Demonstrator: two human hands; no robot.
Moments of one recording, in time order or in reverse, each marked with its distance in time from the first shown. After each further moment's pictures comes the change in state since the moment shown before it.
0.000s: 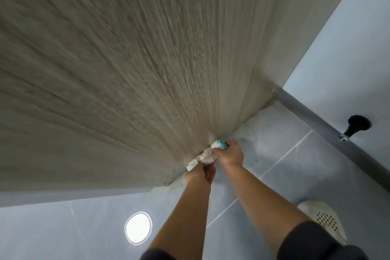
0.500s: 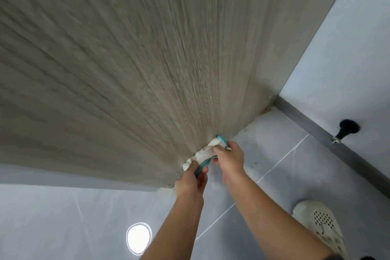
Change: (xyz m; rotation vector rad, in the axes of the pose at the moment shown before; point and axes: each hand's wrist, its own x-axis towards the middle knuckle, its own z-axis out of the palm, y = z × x) left_hand -0.083 0.025 -0.024 0.057 -0.052 0.117; right_hand -0.048 -0.021 -0.014 0.584 -0.044 0.021
